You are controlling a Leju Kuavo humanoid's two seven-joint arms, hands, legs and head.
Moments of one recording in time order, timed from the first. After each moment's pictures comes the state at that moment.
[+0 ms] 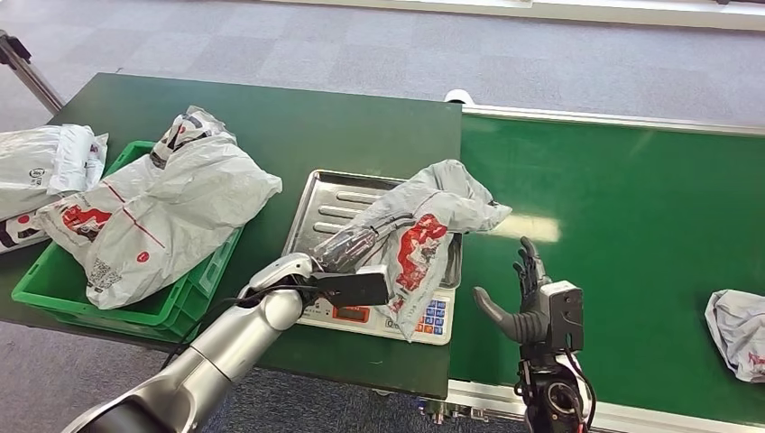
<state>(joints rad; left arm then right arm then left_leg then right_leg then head) -0.60 -0.02 -0.53 -0.98 -0.68 -0.23 -0.35 -0.19 0.14 -0.01 -1.17 0.14 0.16 -0.40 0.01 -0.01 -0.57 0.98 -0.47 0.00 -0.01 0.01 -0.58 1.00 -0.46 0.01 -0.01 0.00</state>
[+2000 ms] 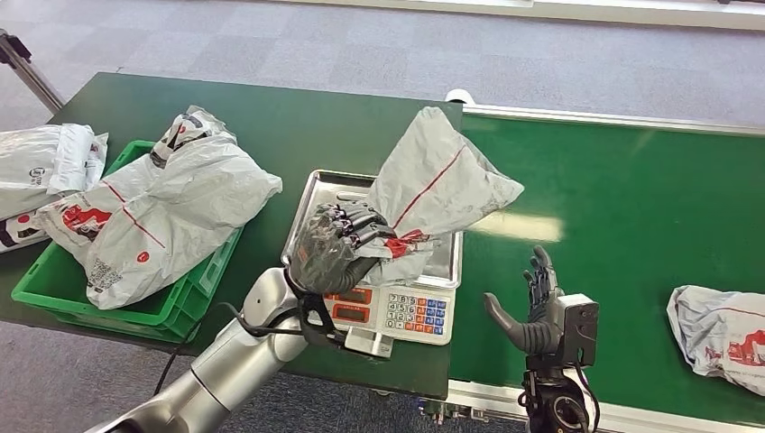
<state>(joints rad) -0.50 -0.01 -0.60 -1.20 -0.95 0.64 -0.55 -0.13 0.15 -0.04 -1.24 0.10 0.15 -0.40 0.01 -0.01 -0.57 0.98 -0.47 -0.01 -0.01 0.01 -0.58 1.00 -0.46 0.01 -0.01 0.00</state>
